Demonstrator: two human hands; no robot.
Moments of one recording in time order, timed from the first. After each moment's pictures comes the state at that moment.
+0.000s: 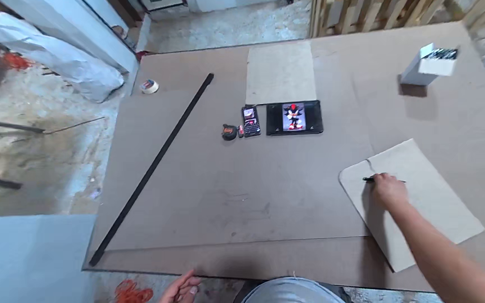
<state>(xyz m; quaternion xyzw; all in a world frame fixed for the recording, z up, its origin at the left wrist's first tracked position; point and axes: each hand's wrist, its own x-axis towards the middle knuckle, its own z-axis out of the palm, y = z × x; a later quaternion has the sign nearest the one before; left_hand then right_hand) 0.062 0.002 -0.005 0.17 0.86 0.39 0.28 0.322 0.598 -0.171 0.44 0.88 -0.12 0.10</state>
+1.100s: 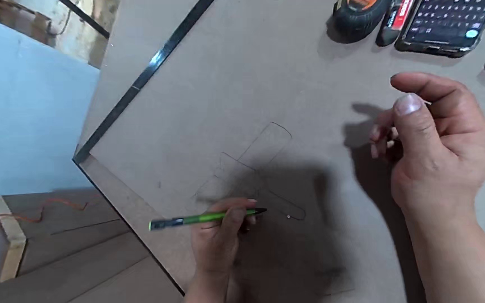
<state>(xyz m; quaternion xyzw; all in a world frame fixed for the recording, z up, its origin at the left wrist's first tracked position) -0.045 0.157 -0.253 0.08 0.75 0.66 0.04 -0.074 0.461 -0.262 0.06 0.66 -0.72 -0.22</state>
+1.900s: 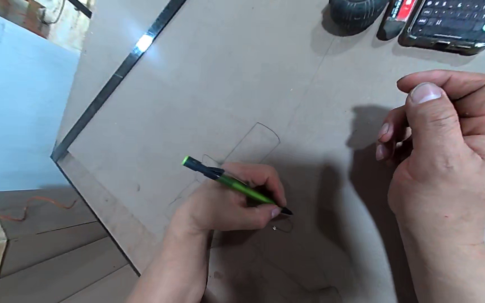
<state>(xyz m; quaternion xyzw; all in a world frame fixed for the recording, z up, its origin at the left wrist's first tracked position) -0.146 0.200 -0.243 0.39 0.69 0.52 0.32 -0.085 0.460 -0.265 0.11 0.66 -0.69 -0.28</state>
